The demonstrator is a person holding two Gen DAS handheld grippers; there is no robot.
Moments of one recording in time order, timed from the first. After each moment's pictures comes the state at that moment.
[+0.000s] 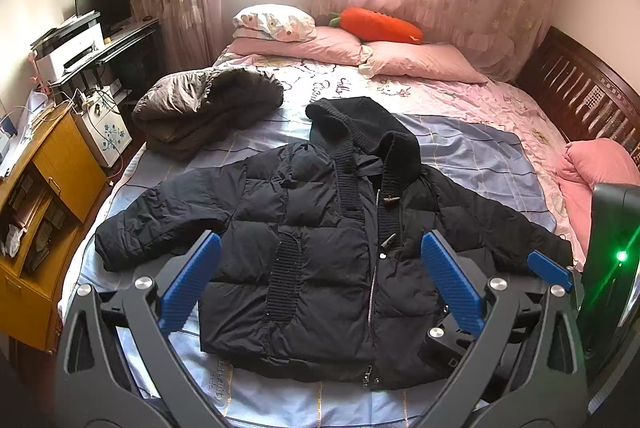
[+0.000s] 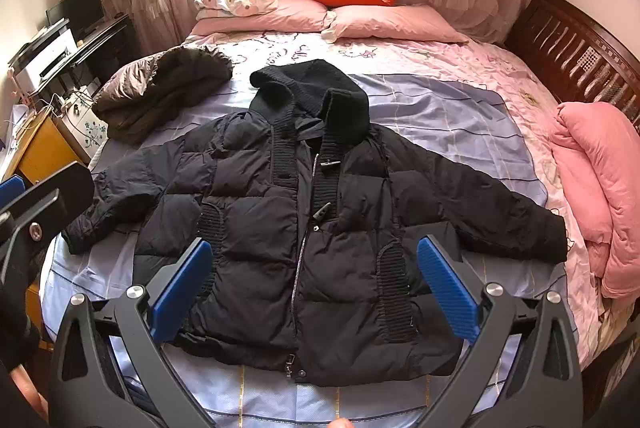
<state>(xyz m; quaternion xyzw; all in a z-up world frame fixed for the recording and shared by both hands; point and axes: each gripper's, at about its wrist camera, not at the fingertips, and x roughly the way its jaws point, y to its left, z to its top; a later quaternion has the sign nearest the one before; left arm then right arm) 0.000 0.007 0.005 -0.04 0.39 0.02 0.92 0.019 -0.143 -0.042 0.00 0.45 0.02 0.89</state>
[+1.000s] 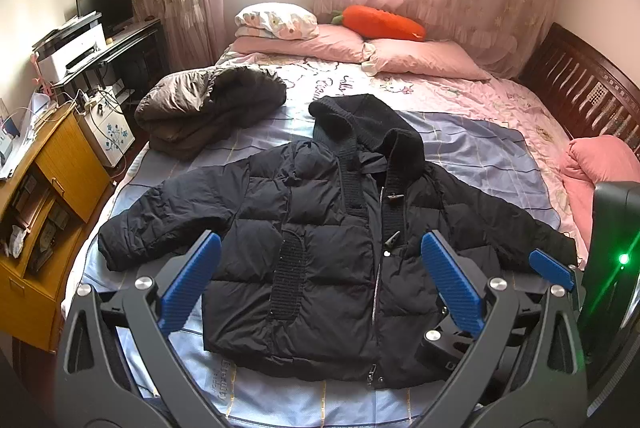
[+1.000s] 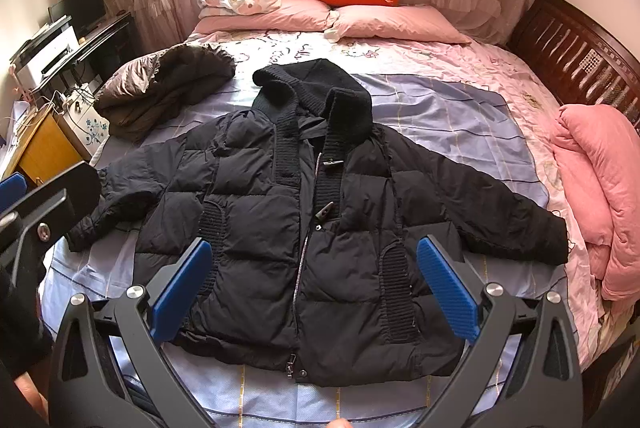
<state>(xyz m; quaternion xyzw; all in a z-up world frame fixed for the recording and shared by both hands) -0.003 0.014 0.005 -0.03 0.39 0.04 0.92 0.019 -0.139 -0.044 0.00 0.45 0.02 0.89</state>
